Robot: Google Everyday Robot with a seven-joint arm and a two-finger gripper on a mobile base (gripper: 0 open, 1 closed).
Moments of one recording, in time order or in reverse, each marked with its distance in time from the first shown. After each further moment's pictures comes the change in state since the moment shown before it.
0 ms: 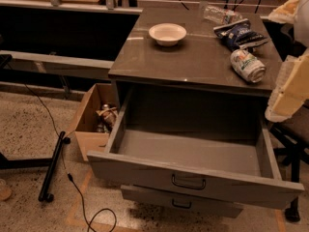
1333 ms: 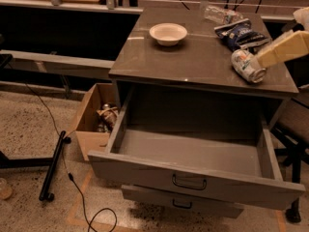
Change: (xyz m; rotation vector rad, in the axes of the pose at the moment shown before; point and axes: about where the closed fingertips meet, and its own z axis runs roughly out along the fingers) arm 0.054 -0.132 0.075 0.148 -0.422 0.511
